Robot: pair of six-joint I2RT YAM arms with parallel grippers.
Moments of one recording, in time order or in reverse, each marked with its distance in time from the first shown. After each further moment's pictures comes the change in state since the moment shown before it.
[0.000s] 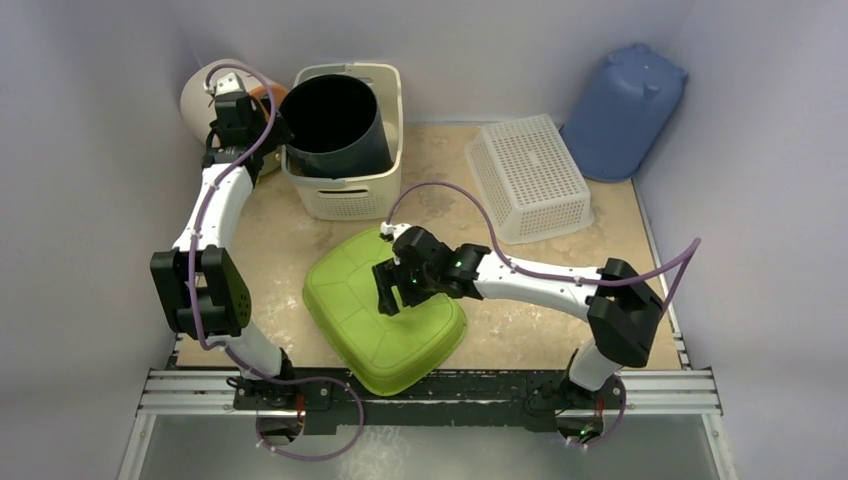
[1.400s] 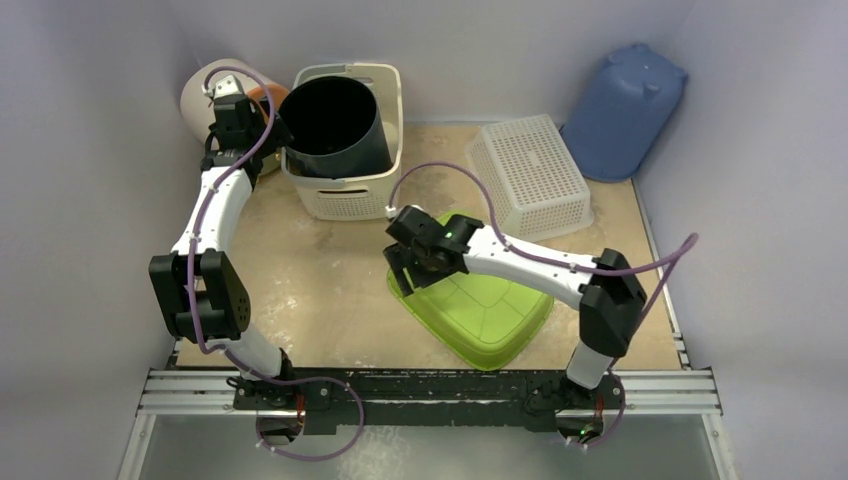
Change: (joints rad) left arm 0.003 -0.028 -0.032 0.004 0.000 -0.008; right arm -0.070 0.044 0.248 -0.420 0.235 -0.030
